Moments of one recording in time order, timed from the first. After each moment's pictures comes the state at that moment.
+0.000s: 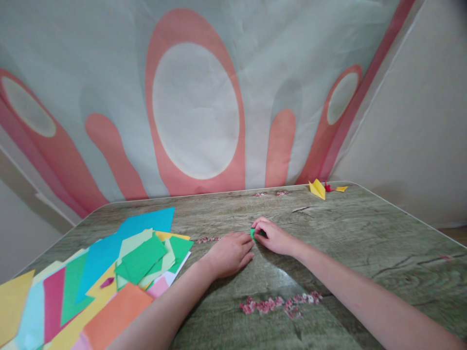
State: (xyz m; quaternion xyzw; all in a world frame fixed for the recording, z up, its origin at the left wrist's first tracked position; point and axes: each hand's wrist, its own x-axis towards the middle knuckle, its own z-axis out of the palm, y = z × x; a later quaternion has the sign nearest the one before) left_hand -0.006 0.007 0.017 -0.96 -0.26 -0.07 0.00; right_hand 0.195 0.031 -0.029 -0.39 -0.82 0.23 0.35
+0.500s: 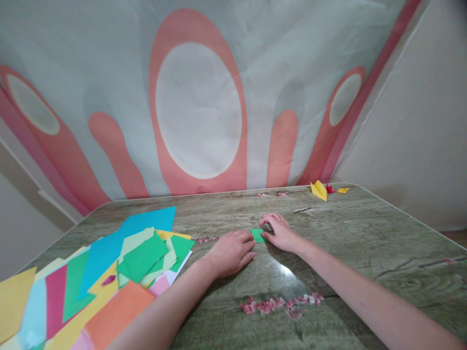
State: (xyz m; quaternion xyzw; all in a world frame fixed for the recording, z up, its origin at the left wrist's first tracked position) left_hand -0.007 0.007 0.021 -0.96 -0.27 -0.07 0.00; right_hand 0.210 0.033 -0.034 -0.56 -0.77 0.12 0.29
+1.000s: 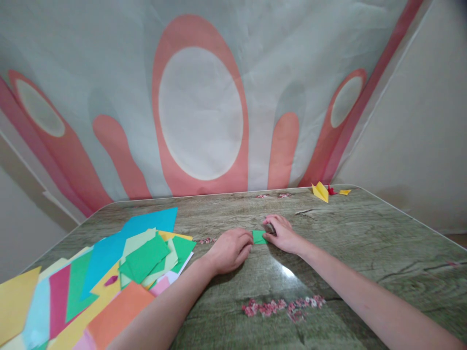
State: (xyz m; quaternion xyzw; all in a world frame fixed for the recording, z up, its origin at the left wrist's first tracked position) left_hand -0.012 0.012 0.024 -0.95 -0.27 -0.13 -0.06; right_hand 0.212 0.033 -0.033 -0.58 -0.76 0.11 0.26
